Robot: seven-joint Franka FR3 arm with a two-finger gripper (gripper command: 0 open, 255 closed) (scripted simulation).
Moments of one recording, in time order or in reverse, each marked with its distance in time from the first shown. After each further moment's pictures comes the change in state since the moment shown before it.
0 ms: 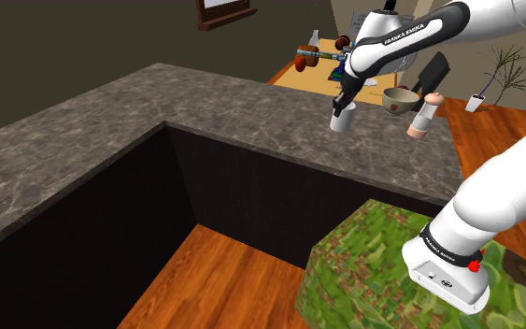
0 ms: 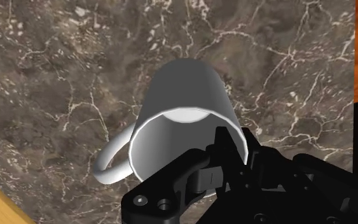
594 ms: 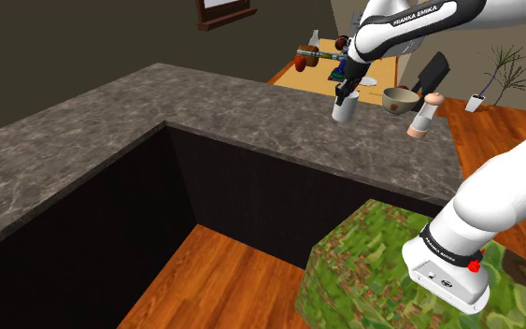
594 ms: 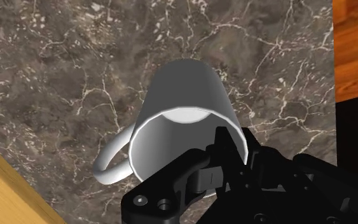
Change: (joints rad) arm -0.002 -0.048 0.005 0.078 -0.008 -0.125 0.008
